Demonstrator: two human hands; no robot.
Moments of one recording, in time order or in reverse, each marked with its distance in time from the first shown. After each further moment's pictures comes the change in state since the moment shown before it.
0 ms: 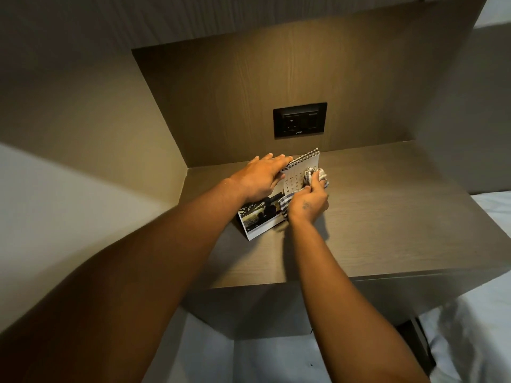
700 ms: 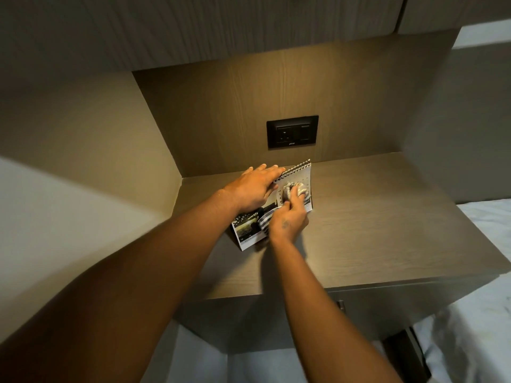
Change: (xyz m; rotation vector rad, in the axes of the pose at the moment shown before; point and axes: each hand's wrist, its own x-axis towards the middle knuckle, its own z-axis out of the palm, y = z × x) left_hand -0.002 0.003 -0.001 0.010 0.004 0.009; right_hand -0.035 0.004 0.003 -0.101 -0.087 -0.078
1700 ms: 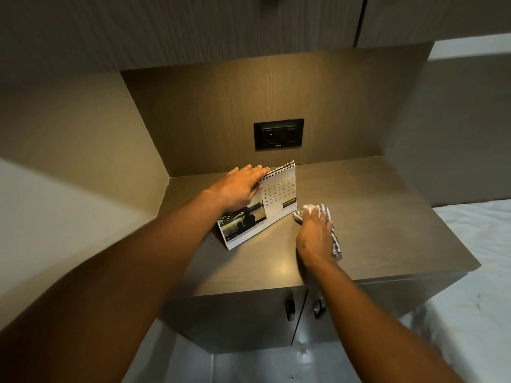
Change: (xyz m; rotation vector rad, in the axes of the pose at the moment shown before) left_hand 0.005 -0.009 0.011 -0.001 0.035 -0.030; right_hand 0.054 0.040 -0.101 -1.065 -0.380 -0.233
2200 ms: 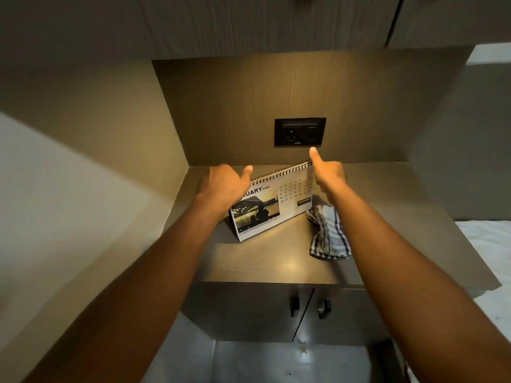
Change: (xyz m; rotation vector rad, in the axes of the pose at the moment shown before) left_hand -0.057 0.004 -0.018 -0.085 0.299 -0.737; right_hand 0.073 -0.071 -0.097 0.706 -0.068 0.217
